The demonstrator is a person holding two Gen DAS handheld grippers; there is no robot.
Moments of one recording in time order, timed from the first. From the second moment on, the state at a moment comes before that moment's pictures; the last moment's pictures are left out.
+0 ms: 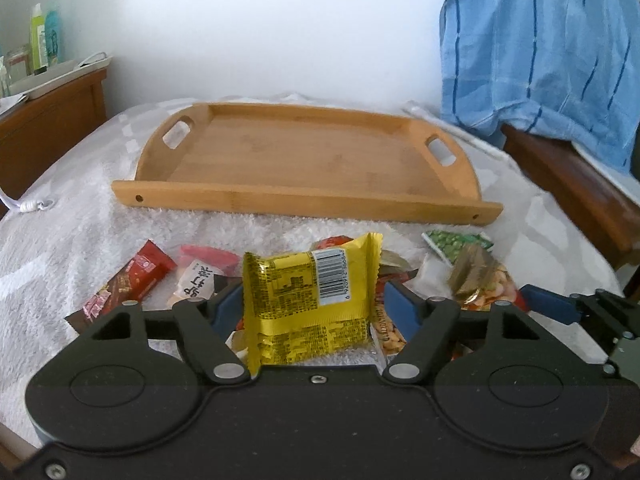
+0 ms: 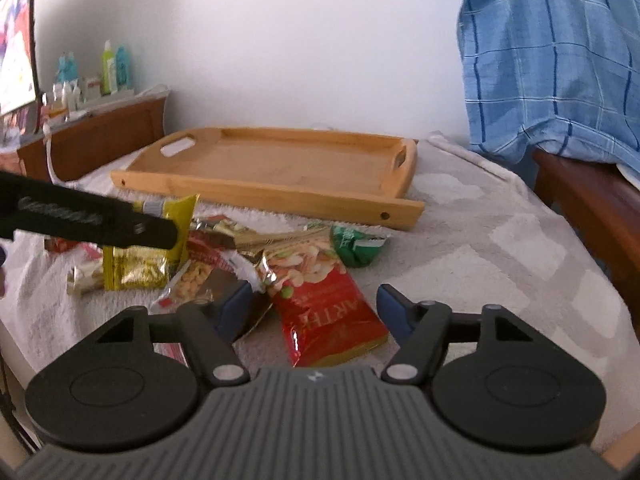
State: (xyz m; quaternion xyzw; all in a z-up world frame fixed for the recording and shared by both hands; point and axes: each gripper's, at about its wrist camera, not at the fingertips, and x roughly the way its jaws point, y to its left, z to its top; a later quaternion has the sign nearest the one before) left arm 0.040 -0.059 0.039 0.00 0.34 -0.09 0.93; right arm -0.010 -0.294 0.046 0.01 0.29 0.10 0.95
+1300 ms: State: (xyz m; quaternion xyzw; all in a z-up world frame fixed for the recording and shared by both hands) left arm 0.176 -0.072 0.105 -0.04 0.35 -0.13 0.93; right arm 0.118 -0.329 0.115 0.14 0.26 0.14 0.94
